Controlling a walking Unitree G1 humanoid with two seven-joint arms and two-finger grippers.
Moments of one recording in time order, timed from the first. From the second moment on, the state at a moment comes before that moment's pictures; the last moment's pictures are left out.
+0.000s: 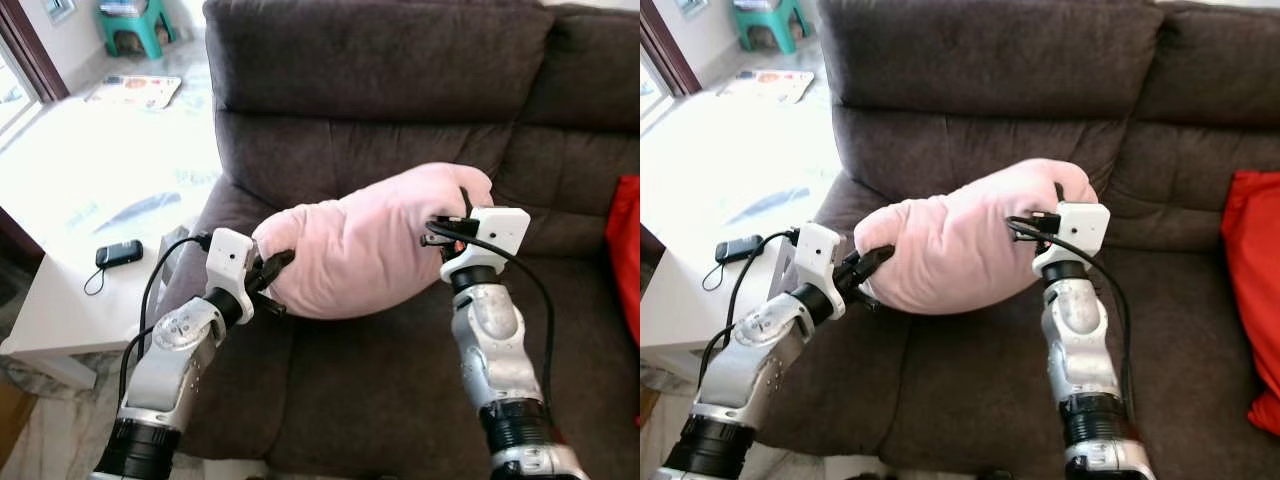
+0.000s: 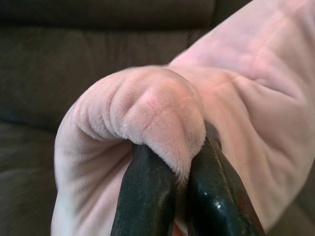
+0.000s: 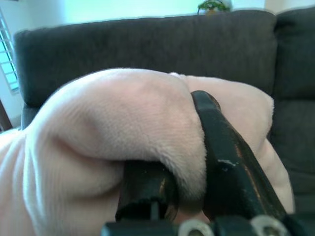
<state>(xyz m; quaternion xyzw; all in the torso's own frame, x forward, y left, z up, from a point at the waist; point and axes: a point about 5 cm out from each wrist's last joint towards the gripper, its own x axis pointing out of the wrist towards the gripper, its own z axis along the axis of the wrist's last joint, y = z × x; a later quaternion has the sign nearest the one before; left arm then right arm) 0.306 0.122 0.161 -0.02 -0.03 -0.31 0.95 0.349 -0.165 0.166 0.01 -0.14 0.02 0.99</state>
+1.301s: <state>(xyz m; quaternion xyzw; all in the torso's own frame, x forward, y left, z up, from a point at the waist) 0.269 0.089 0.145 -0.05 0.10 -0.46 0.88 0.397 -0.069 0.192 -0.13 -0.04 0.28 0.95</state>
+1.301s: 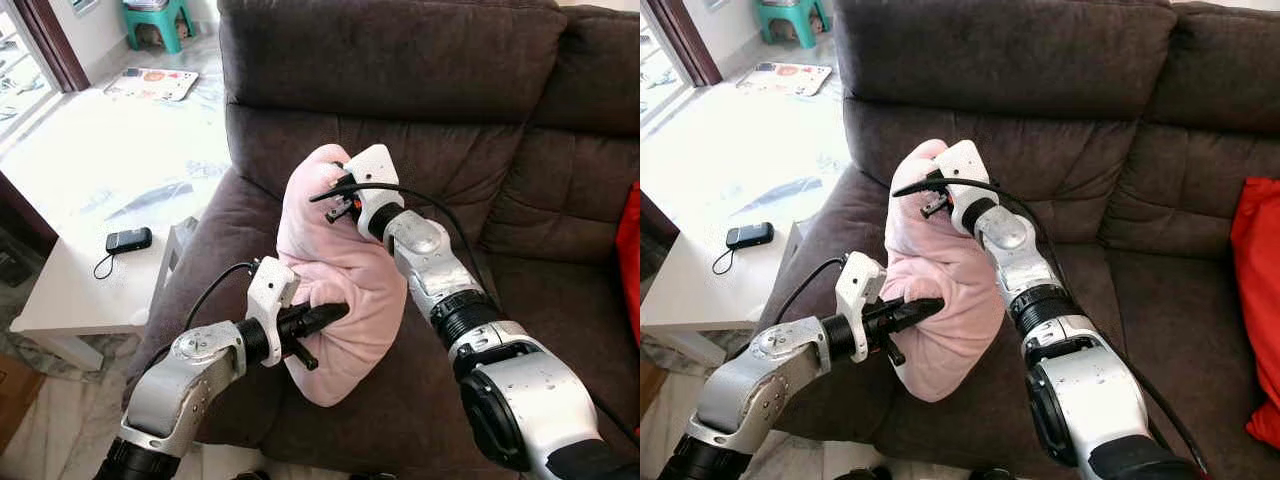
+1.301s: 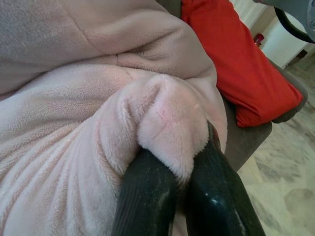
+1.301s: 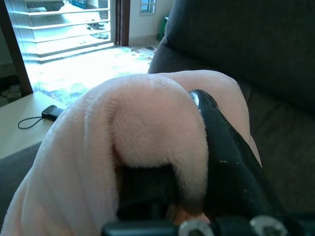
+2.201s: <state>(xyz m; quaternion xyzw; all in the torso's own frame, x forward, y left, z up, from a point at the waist) 0.266 0.087 0.140 -0.06 0.11 -0.47 0.88 0.391 -0.050 0.190 -0.13 -0.04 0.33 0.93</state>
